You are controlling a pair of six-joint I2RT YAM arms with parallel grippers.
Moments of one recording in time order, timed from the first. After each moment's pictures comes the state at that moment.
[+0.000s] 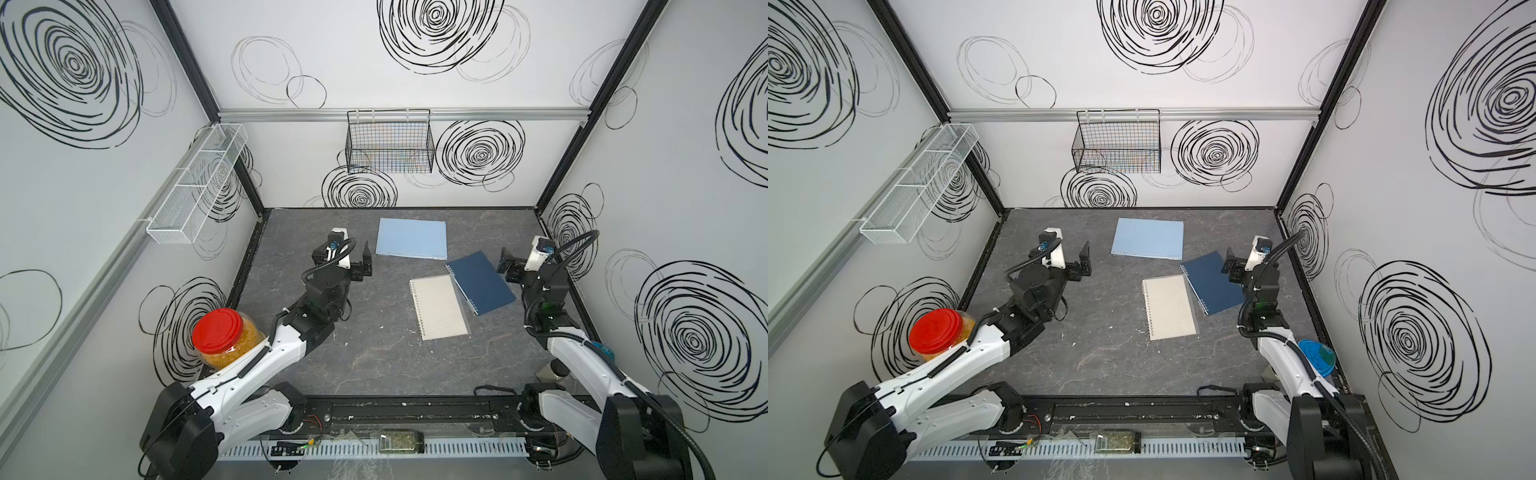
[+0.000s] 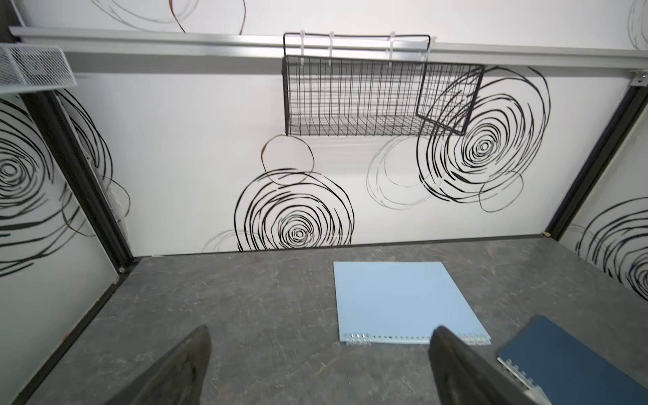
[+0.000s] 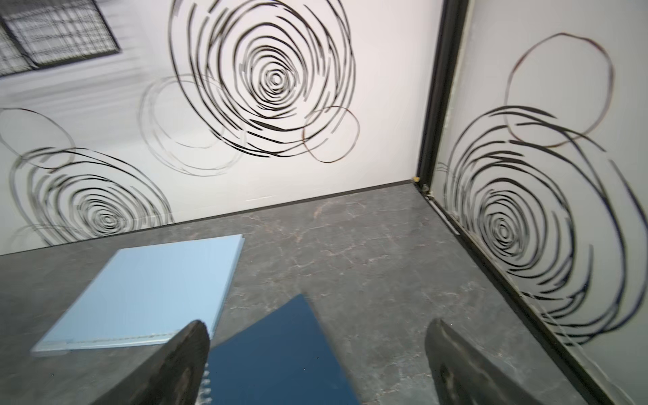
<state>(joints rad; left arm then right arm) -0.59 1.07 0.70 0.28 -0.51 -0.11 0.11 1.02 0.55 0.31 0.09 0.13</state>
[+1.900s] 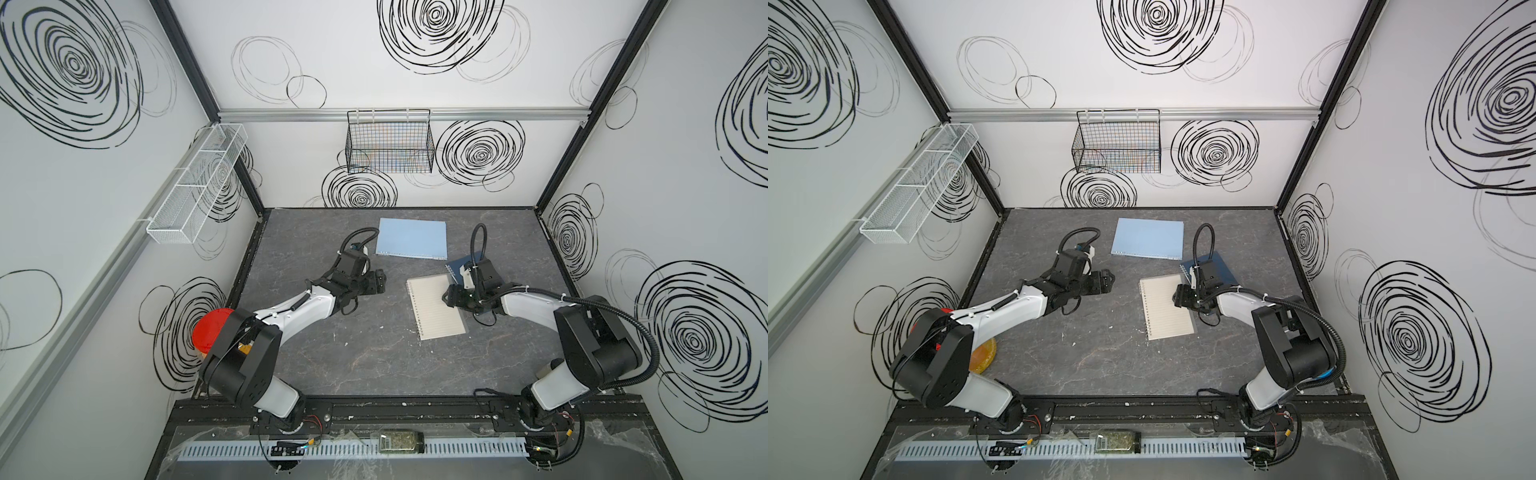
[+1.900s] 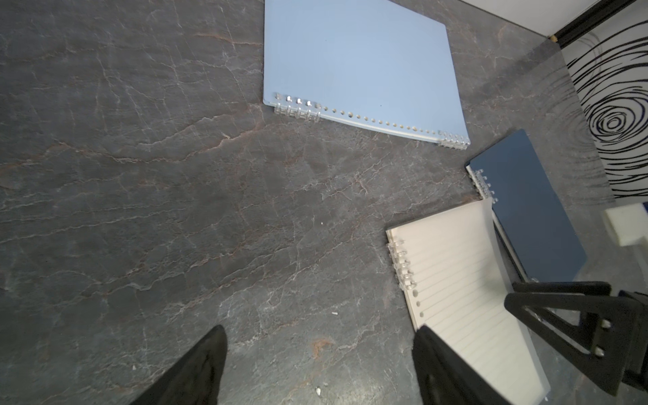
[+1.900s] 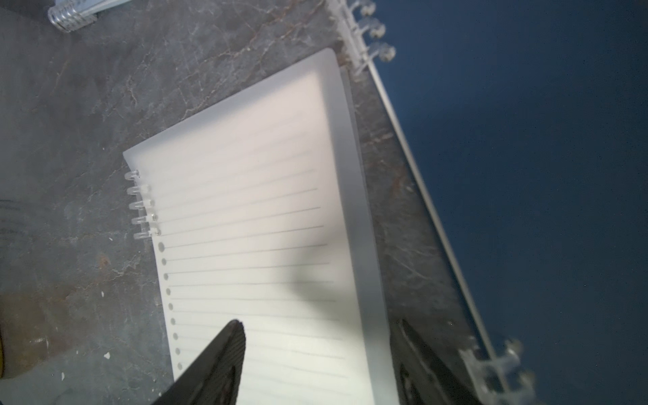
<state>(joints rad) -0.46 1.52 0.86 -0.11 0.06 -0.51 0.41 1.60 0.75 -0.14 -0.23 0.51</state>
